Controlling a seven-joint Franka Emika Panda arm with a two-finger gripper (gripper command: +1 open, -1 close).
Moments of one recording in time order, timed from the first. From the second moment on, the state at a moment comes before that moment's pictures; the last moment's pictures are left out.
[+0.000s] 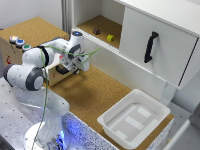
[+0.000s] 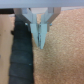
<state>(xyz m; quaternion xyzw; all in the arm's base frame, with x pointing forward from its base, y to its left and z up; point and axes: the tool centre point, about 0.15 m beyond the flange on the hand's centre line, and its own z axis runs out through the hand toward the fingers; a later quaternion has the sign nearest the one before) 0.341 0.131 0.319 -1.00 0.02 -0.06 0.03</state>
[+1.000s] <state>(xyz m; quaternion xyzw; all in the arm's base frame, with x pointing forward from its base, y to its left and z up) 0.353 0.255 0.327 -0.99 -0.05 -0.12 0.07</state>
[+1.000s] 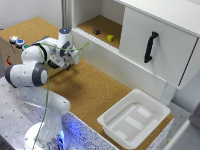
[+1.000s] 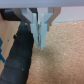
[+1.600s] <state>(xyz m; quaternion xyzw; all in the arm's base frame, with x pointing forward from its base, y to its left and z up) 0.365 0.300 0.338 -0.99 -0.04 -0.11 0.08</state>
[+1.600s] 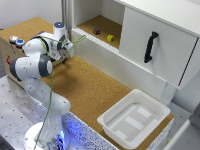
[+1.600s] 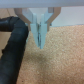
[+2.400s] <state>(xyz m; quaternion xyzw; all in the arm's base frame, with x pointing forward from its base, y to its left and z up) 0.358 0.226 0.372 -0.99 0.02 -0.10 0.03</state>
